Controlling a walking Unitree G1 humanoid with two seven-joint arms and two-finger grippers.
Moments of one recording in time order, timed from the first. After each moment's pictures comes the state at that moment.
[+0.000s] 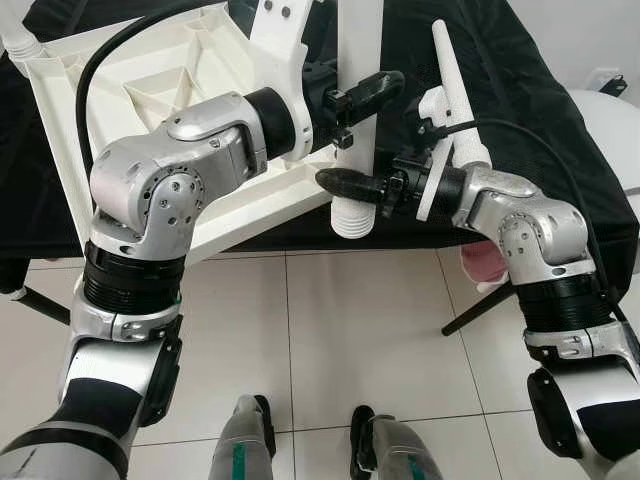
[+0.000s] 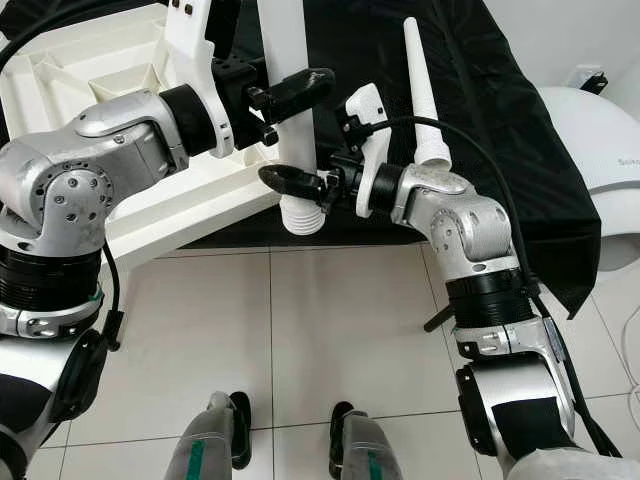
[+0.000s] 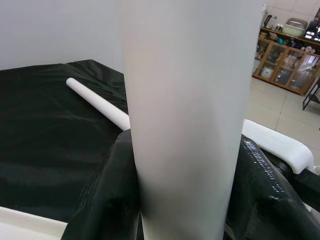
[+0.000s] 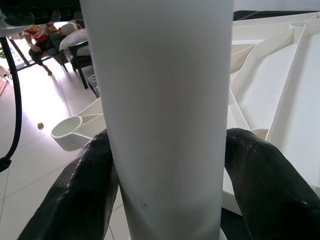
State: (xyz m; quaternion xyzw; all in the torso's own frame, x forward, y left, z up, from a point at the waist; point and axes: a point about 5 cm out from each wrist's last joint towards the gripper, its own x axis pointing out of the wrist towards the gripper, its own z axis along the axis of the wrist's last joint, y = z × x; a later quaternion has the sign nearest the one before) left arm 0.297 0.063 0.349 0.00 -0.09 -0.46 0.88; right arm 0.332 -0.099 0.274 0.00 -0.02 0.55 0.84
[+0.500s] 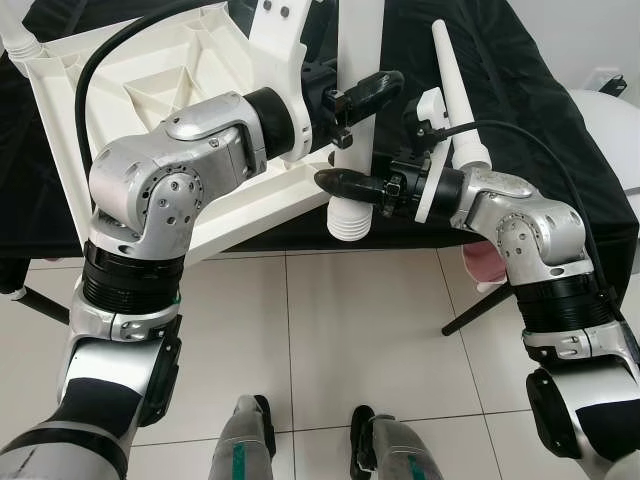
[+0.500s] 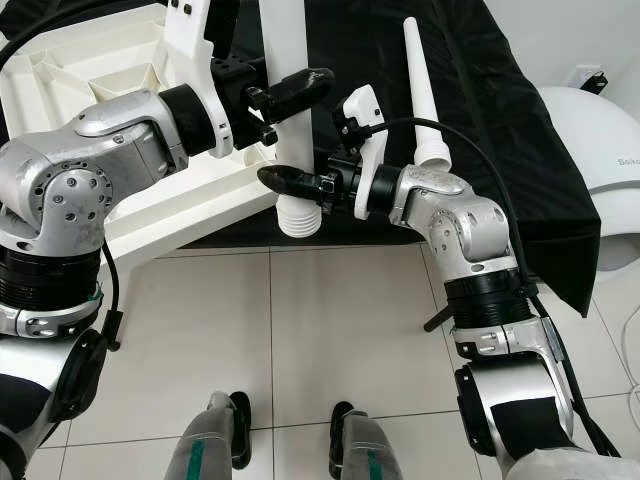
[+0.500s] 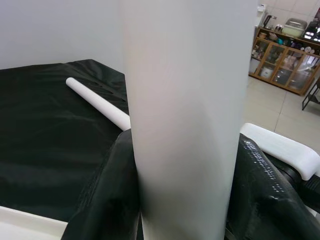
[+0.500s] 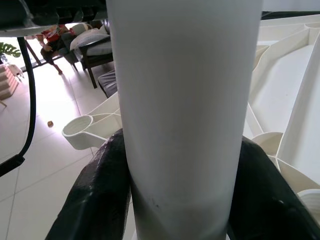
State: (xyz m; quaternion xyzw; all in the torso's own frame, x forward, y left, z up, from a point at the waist) left arm 0.297 0.063 0.349 0.00 -0.09 -0.46 0.88; right arm 0.331 -0.096 0.274 0.00 -0.02 0.55 0.83
